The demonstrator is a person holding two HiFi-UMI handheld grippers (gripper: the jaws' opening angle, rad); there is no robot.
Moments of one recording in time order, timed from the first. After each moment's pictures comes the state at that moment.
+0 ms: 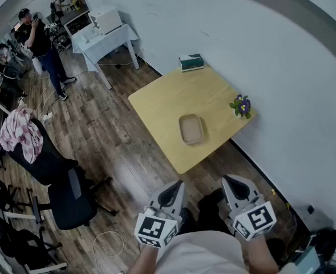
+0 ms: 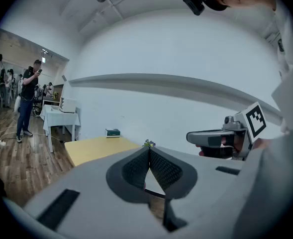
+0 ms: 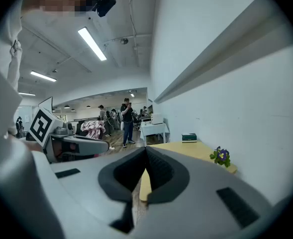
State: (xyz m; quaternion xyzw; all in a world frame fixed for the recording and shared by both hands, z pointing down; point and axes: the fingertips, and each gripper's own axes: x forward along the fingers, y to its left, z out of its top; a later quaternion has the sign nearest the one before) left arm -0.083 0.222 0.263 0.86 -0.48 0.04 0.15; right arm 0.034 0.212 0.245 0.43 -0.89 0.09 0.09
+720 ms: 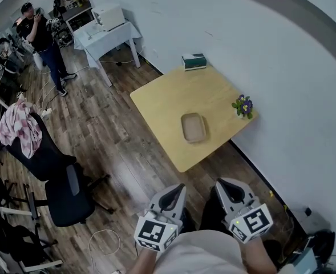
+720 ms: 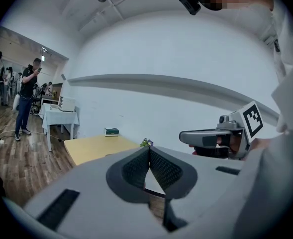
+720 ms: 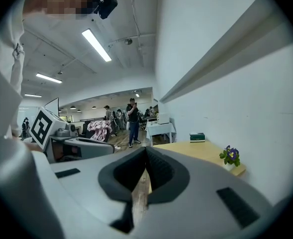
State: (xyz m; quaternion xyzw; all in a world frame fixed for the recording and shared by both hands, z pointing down) left arm -0.087 0.241 0.269 0.87 -0.47 0.04 0.15; right arm 0.006 0.228 0.251 0.40 -0.91 0.09 0.09
